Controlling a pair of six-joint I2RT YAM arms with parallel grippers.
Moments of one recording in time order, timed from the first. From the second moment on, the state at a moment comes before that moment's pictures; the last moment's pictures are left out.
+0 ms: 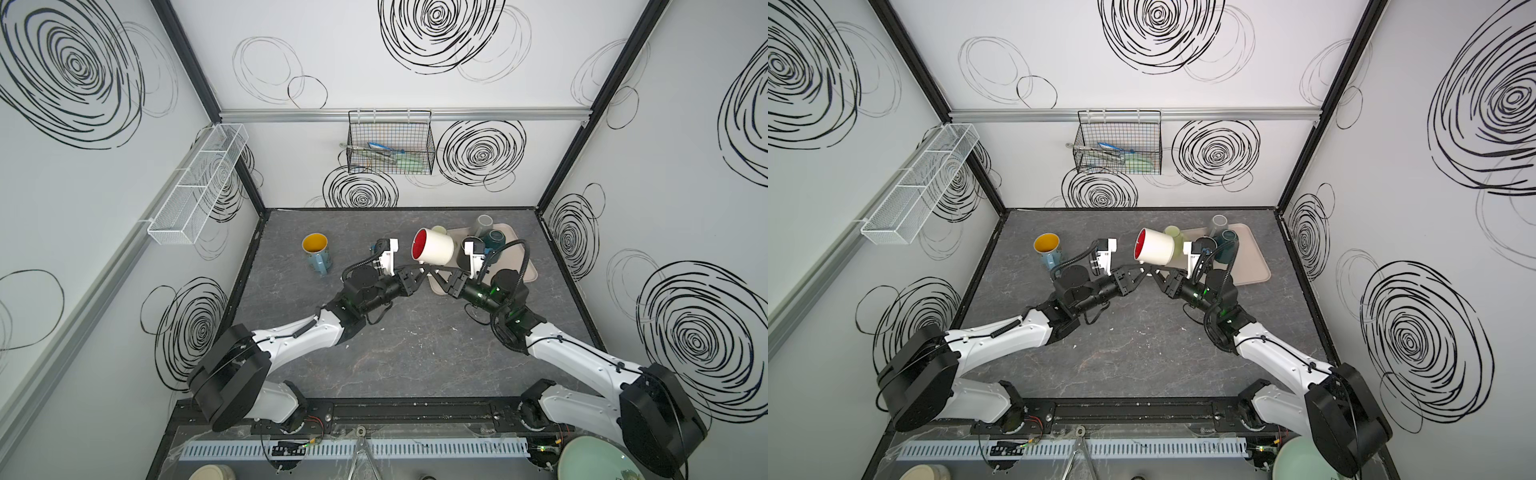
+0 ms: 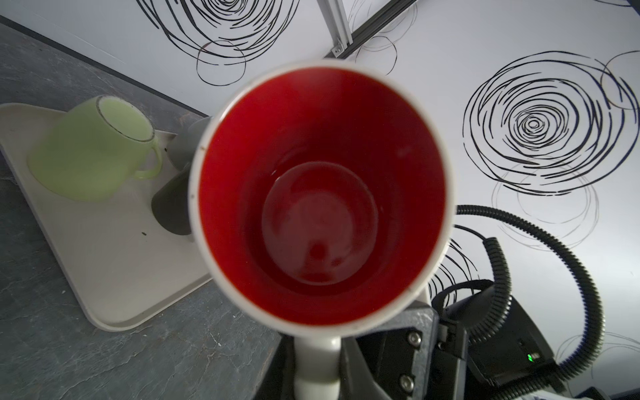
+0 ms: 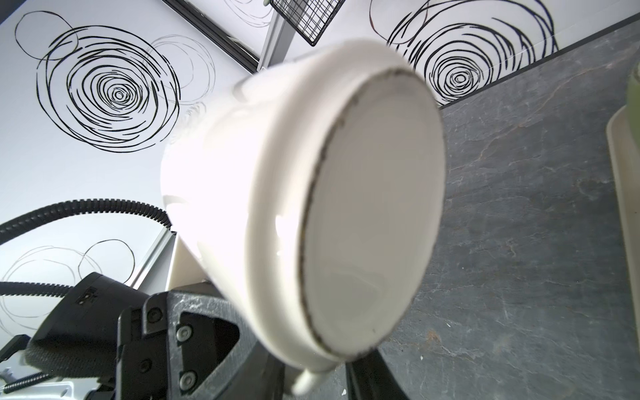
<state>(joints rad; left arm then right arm) -0.74 1.40 0.73 0.65 0.26 -0.96 0.54 1.13 0.52 0.57 -0.40 0.90</state>
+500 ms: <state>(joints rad) -0.78 1.35 0.82 0.38 0.14 -0.81 0.54 1.13 0.52 0.51 -0.38 0.85</state>
